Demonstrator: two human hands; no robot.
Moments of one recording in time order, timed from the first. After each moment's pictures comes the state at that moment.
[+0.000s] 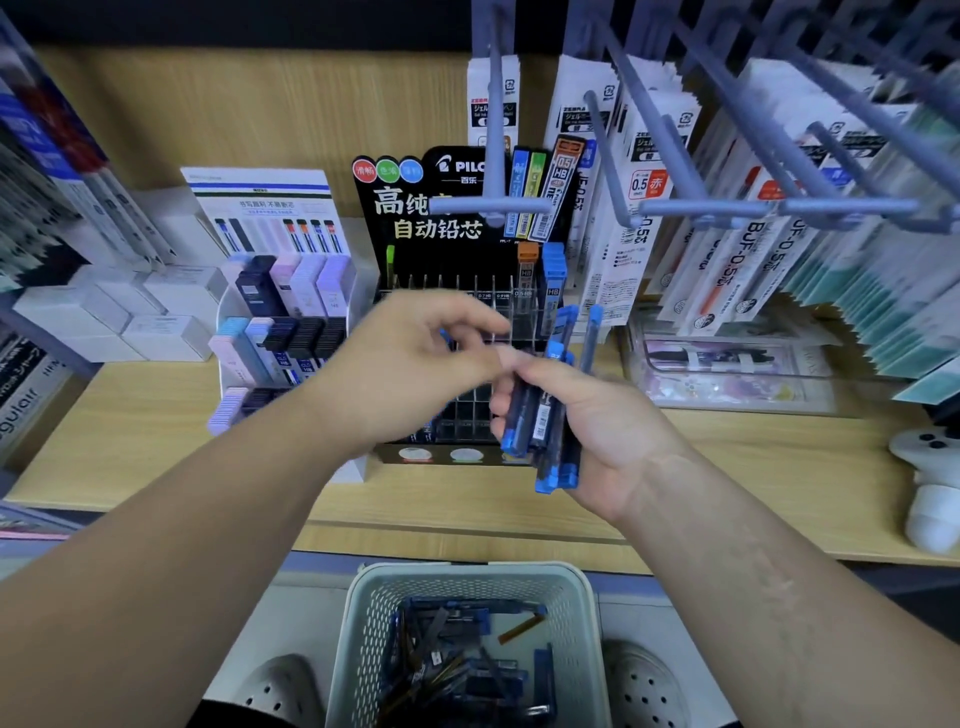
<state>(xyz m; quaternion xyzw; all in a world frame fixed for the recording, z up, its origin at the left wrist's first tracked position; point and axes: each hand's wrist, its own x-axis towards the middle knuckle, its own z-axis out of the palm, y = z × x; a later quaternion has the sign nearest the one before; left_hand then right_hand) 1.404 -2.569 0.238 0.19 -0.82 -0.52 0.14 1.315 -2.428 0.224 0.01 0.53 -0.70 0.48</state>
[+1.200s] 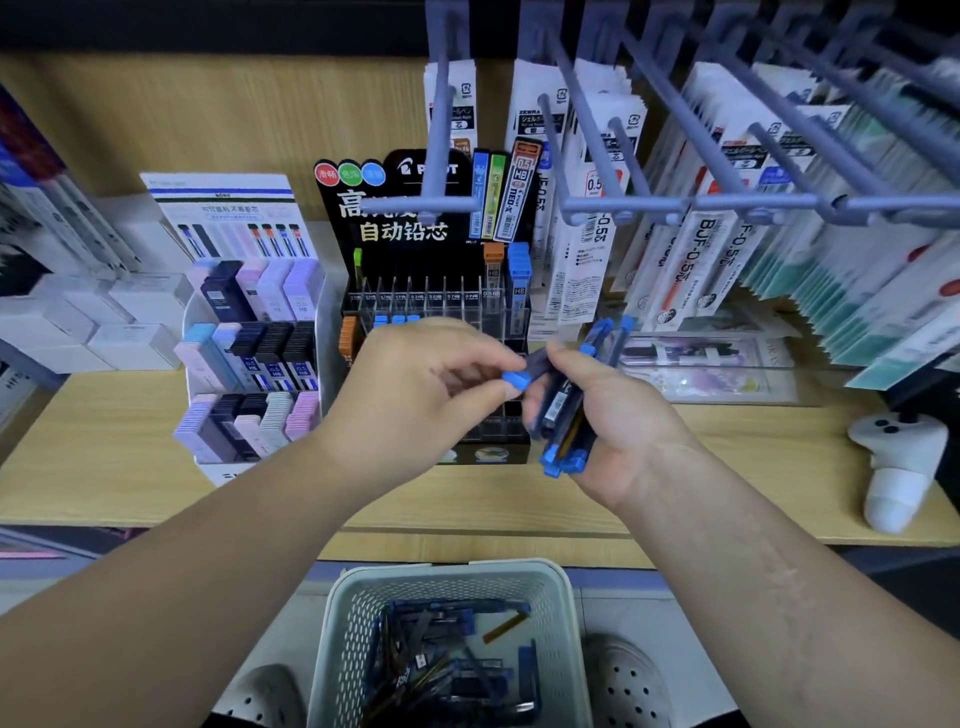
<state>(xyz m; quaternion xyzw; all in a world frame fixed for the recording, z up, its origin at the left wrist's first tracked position) 1.399 -2.538 0.219 0.06 -0.87 -0.40 0.28 1.293 -2.409 0.222 0.09 0.54 -0.72 0.43</state>
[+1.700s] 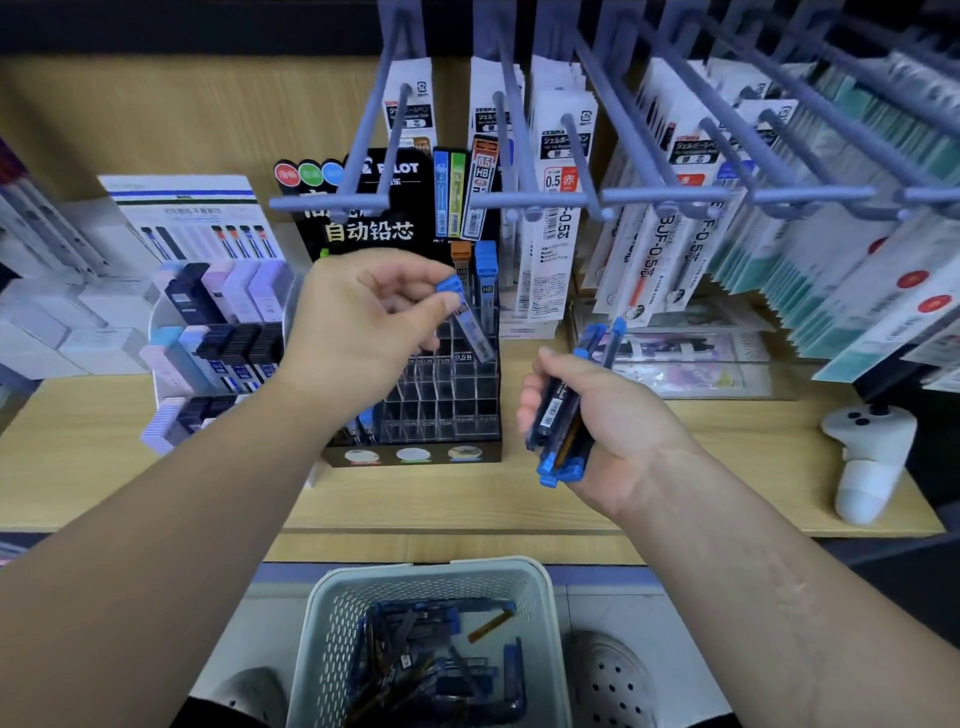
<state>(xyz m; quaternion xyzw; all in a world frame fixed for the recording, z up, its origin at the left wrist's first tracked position) 1.368 -2.558 0.231 0.20 -0.79 -0.49 0.32 1.284 -2.386 0.225 0.13 0.52 -0.72 0.45</state>
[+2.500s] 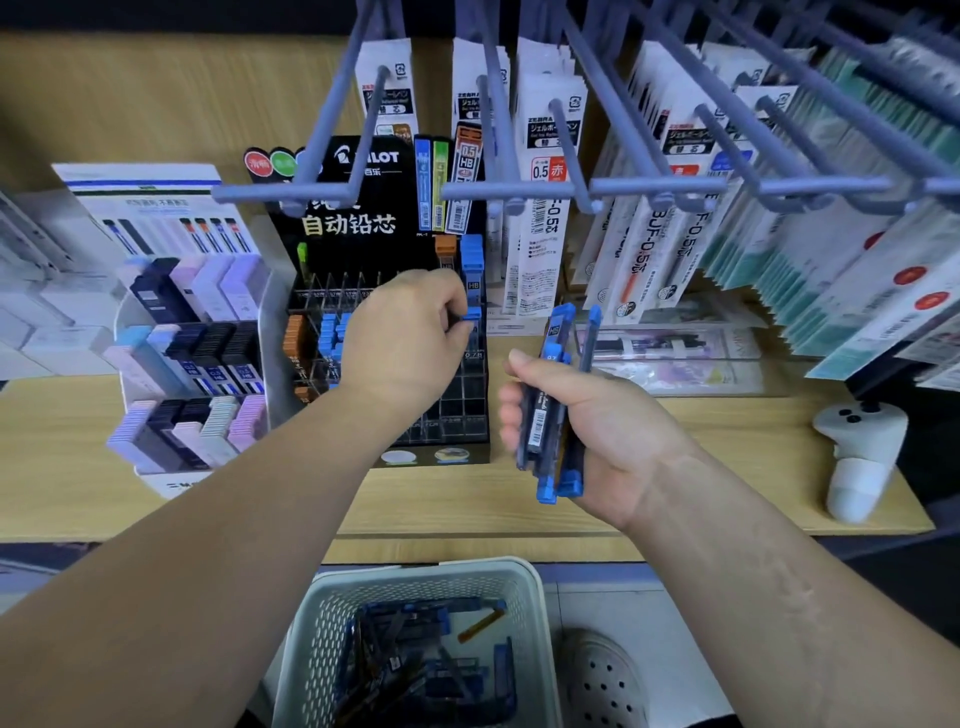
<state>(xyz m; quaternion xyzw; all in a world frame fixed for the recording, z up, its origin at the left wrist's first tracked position) 1.327 -2.551 0.192 0.21 -0.92 -0.18 0.29 1.284 -2.381 0.230 0.04 0.54 -0.69 0.48</state>
